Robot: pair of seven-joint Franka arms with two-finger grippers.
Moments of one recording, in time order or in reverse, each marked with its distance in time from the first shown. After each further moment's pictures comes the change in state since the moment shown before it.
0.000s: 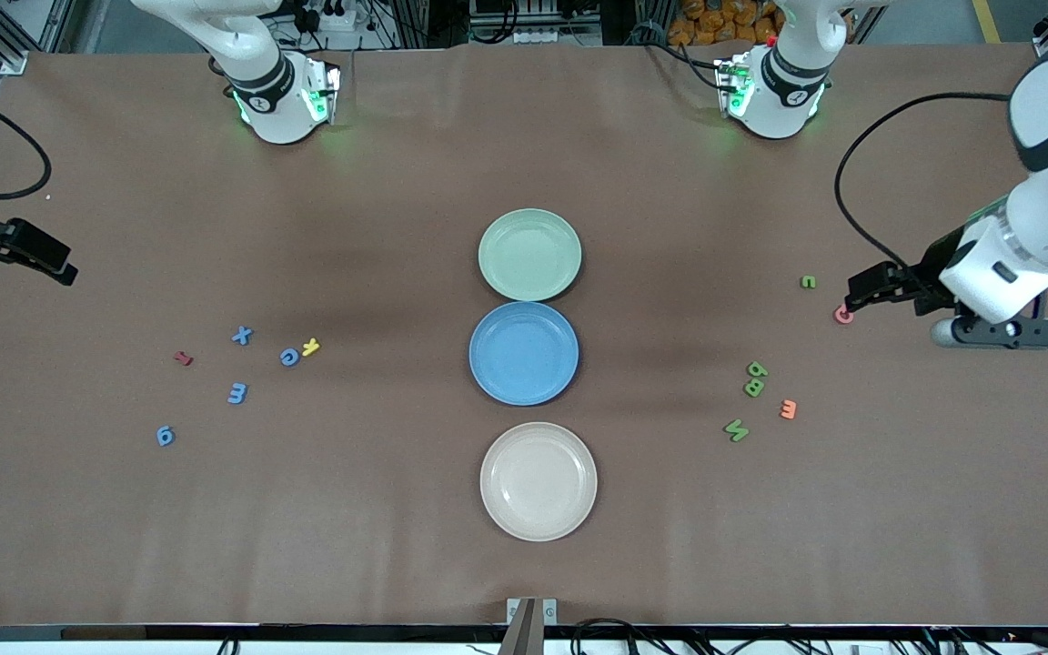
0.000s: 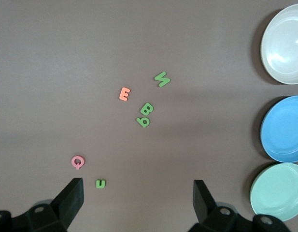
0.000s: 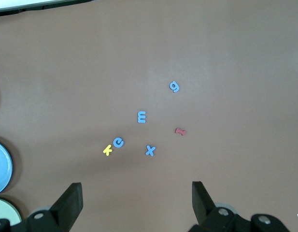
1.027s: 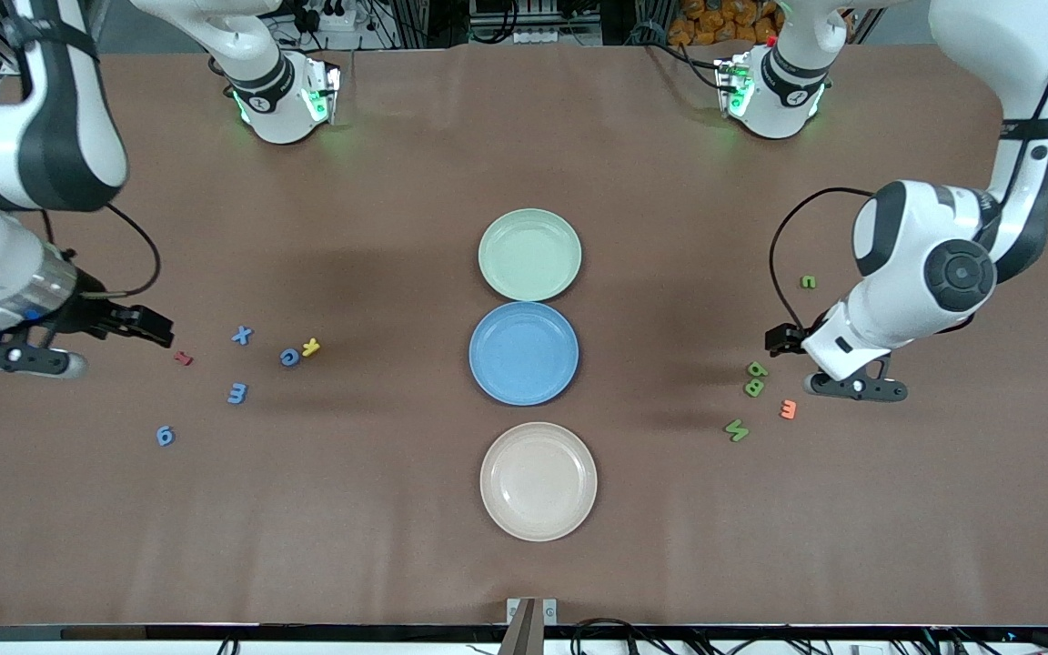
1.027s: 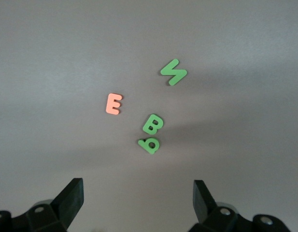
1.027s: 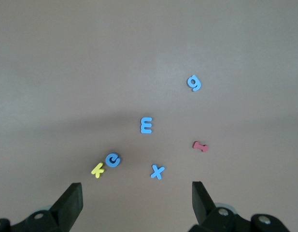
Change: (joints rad) left arm -0.064 0.176 -0.006 -0.261 0.125 0.411 0.010; right arm 0.013 0.085 0.001 -0.342 0.002 0.394 0.003
